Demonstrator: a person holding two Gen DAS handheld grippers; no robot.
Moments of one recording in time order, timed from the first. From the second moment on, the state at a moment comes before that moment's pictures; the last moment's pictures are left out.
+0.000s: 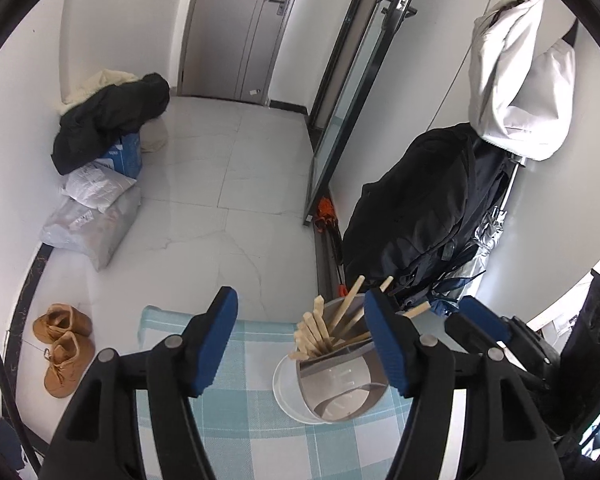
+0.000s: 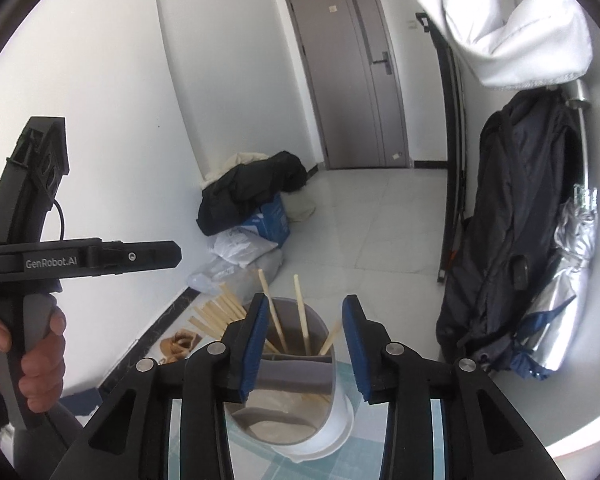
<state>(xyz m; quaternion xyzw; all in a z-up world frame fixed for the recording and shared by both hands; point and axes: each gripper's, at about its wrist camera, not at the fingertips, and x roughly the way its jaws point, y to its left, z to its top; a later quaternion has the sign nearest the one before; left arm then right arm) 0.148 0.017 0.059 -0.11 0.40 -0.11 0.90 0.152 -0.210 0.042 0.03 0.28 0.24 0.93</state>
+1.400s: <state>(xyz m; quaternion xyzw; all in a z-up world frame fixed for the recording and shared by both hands) -0.029 0.002 0.065 -0.02 0.19 0.00 0.98 -0.057 -0.243 0.057 0.04 0.12 0.13 0.98</state>
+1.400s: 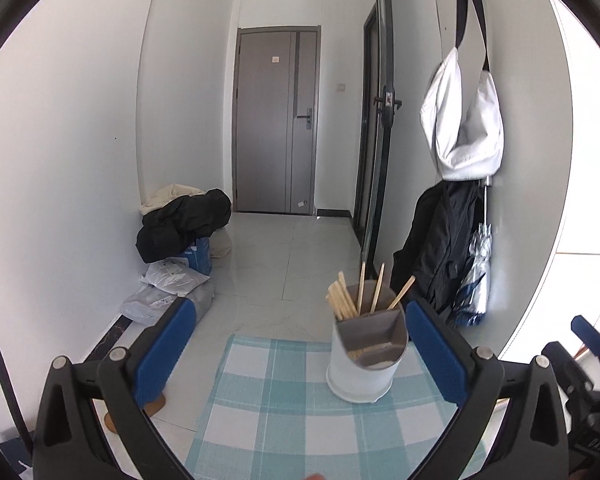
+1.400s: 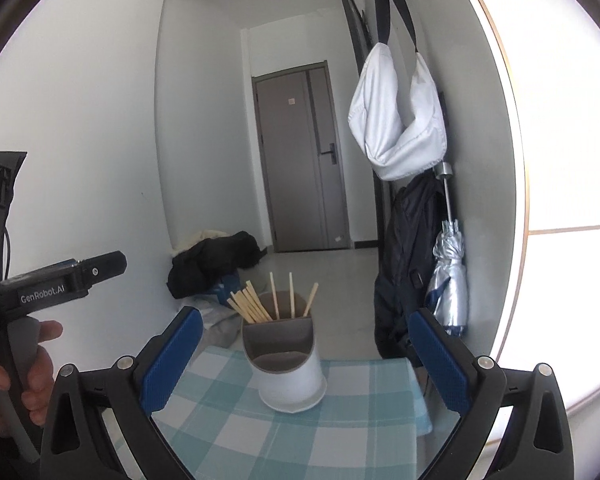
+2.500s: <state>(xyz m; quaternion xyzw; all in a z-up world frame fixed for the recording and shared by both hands) -0.008 -0.003 0.011 -0.04 0.25 0.02 0.97 -0.028 -0.256 -0.002 0.07 0.19 0.10 0.97</state>
